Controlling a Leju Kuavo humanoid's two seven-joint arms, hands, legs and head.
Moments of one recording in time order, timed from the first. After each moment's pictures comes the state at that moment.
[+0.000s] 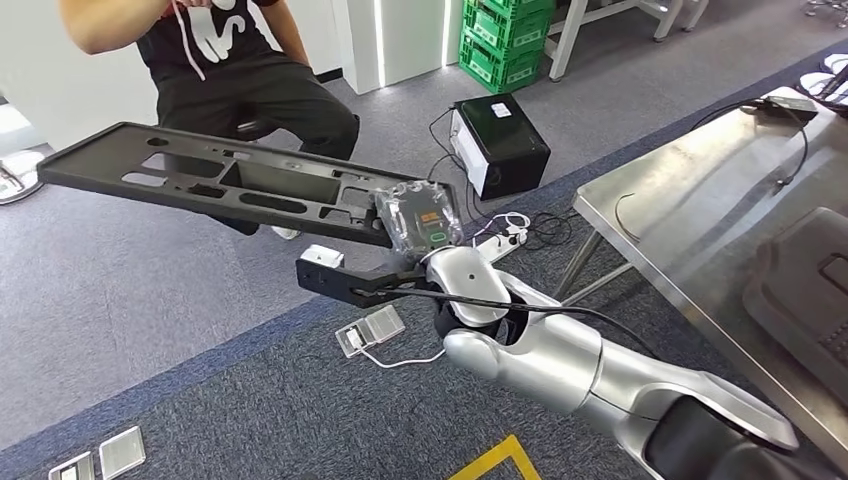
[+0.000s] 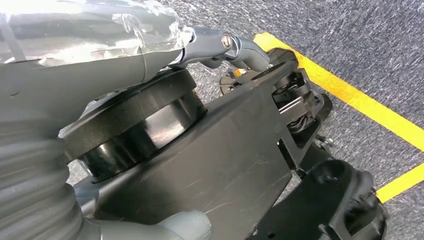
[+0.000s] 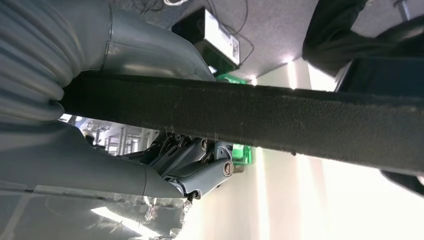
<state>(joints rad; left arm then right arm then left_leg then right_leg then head) -0.16 -0.04 -1.25 -0.22 1.04 0.04 -0.07 -0.89 -0.08 1.13 -1.31 0.86 0.00 0.64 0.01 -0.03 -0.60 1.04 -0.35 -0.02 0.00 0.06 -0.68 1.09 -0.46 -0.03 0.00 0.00</state>
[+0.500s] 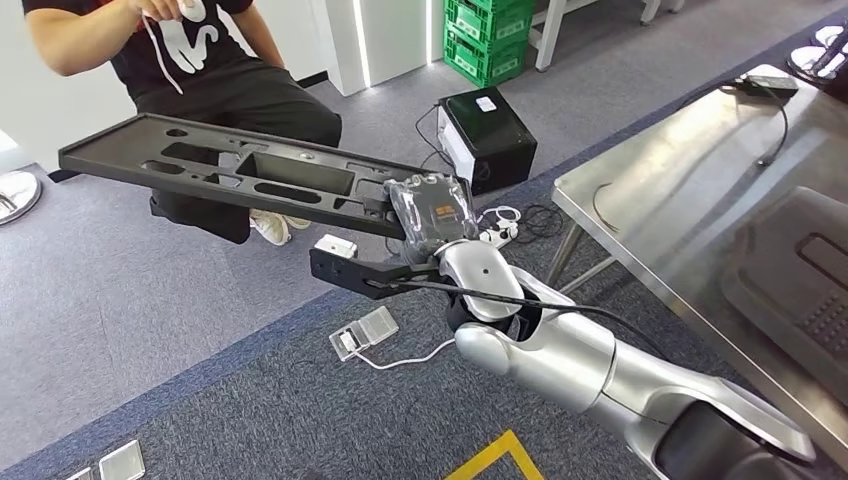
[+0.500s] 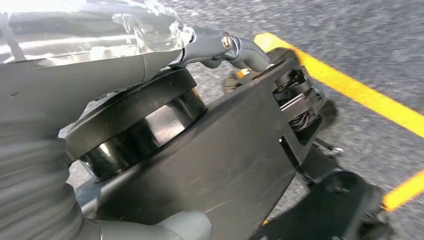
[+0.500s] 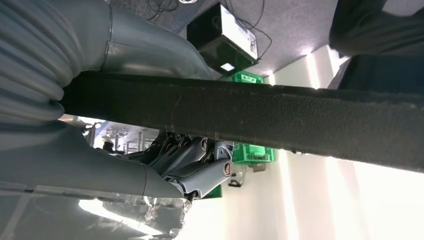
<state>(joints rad) -0.15 -0.04 -1.25 -0.22 1.05 0.05 -0.08 -0.91 -0.07 1.12 -1.29 0.86 -0.01 0.62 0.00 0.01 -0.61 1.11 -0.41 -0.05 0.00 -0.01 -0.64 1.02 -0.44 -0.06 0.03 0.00</state>
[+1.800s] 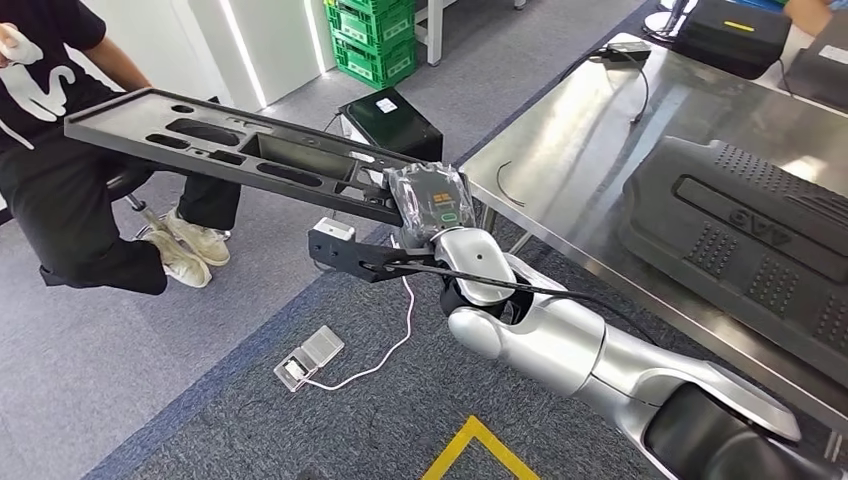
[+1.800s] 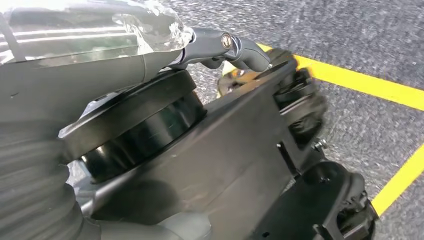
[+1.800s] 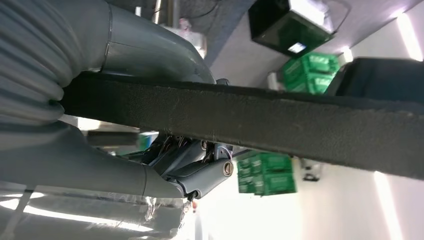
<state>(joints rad) -0.16 -0.04 -1.24 -0.22 1.07 0.04 -0.07 -0.92 -0.08 1.09 -1.26 0.86 -0.03 0.64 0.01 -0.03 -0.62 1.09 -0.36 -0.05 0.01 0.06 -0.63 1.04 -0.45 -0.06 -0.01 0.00</state>
